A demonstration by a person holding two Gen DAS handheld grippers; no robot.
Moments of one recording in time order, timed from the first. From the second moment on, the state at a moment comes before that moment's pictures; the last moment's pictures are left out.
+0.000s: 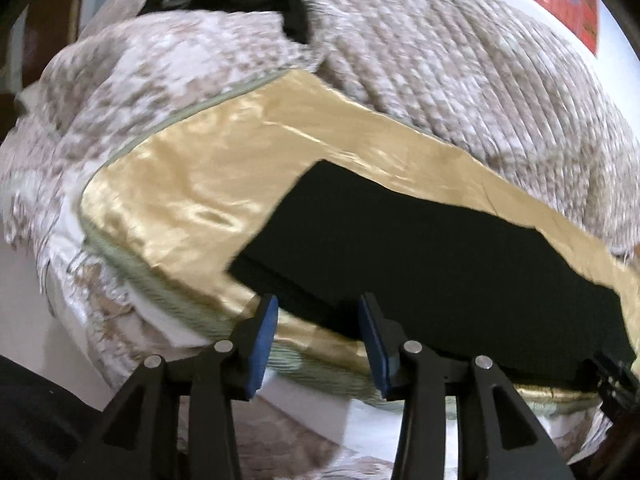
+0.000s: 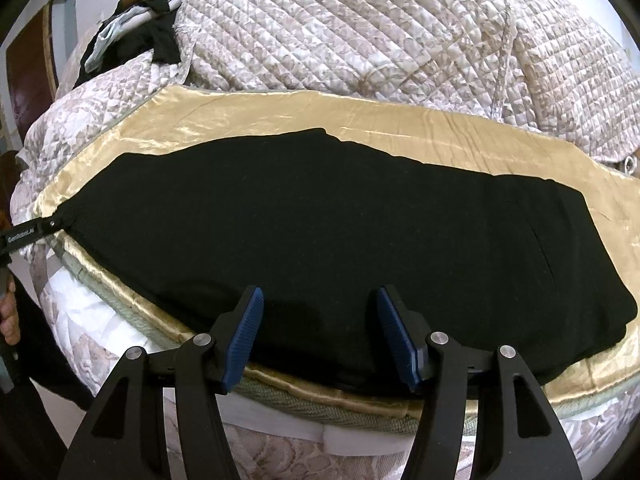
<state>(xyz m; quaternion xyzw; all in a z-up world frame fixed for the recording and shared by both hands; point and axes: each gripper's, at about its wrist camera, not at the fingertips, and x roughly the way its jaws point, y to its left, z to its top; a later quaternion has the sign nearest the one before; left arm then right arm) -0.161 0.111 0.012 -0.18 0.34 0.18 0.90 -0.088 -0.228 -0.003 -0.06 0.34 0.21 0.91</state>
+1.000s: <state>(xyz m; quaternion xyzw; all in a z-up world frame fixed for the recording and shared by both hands) -0.118 0.119 0.015 -0.20 0.34 0.16 0.90 -0.083 -0.241 0.007 0.01 0.36 0.21 0.91</state>
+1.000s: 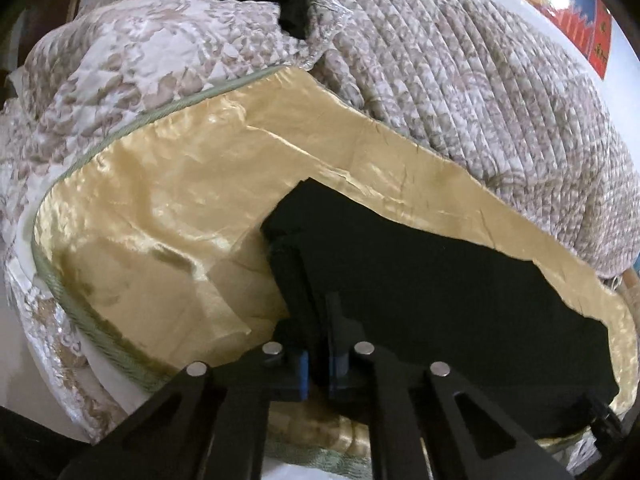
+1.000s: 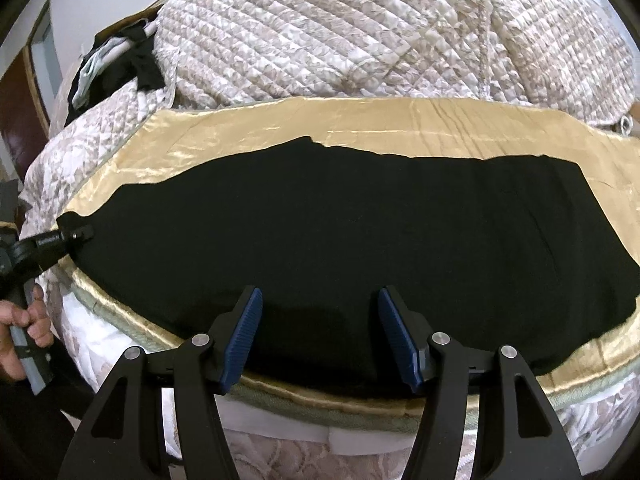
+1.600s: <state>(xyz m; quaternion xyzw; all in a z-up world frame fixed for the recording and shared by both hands) -0.071 0.009 0.084 -0.14 0.33 0.00 0.93 -0.074 -0.277 0.015 0.09 0.36 0.17 0.91</state>
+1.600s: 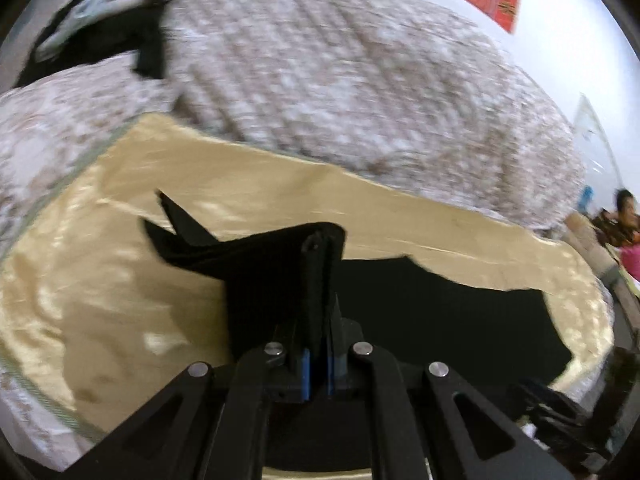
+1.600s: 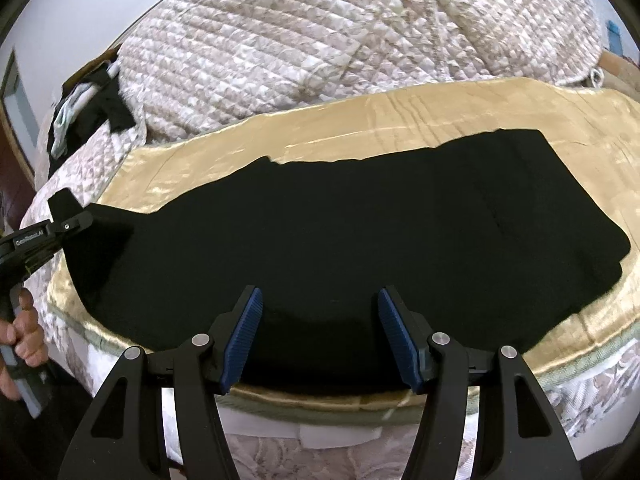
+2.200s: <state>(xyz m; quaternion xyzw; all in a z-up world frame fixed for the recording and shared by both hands) -0.092 -0.068 0.027 -0.13 0.40 -0.17 0.89 -0.072 -0.295 0.016 0.12 0.36 0.15 0.91</state>
